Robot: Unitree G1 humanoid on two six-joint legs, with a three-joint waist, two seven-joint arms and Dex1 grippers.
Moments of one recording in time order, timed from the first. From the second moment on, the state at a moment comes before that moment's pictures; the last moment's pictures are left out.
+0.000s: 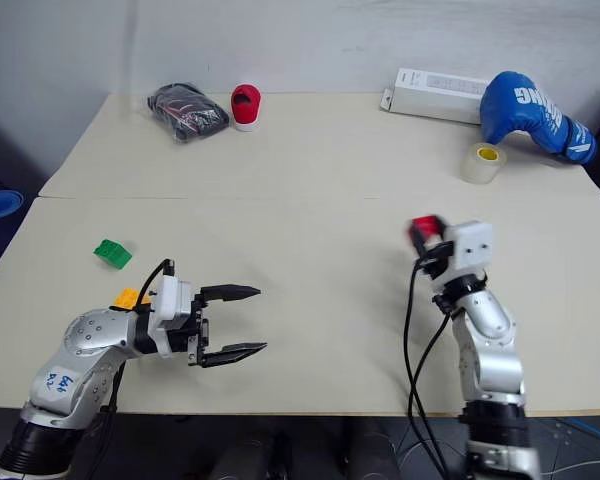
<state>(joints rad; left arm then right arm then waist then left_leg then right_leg) -0.11 0.62 -0.01 -0.30 -0.46 0.21 -1.03 -0.30 -0.50 -0.05 -0.04 0.38 0.02 0.83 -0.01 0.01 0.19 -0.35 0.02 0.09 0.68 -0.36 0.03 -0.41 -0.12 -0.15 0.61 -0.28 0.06</state>
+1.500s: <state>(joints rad) 0.37 0.68 0.79 -0.22 -0.62 0.23 -0.91 -0.12 -0.61 -0.21 0.06 0.58 -0.15 1.36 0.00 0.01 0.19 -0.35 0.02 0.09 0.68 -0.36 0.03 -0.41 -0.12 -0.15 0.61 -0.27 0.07</state>
